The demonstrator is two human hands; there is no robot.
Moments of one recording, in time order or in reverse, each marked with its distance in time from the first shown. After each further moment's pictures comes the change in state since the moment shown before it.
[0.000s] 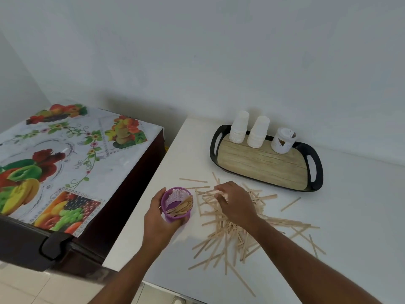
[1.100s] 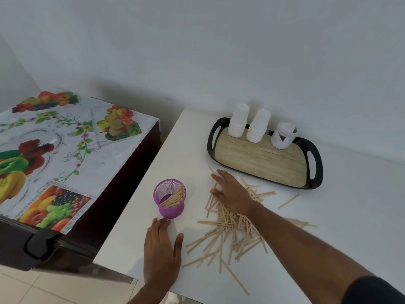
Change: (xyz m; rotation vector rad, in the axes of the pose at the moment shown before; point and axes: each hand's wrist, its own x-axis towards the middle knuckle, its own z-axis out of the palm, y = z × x) left_hand -0.069 -0.048 0.036 0.629 0.008 -0.010; right_hand 0.046 0.064 0.032 -0.194 -0.318 -0.073
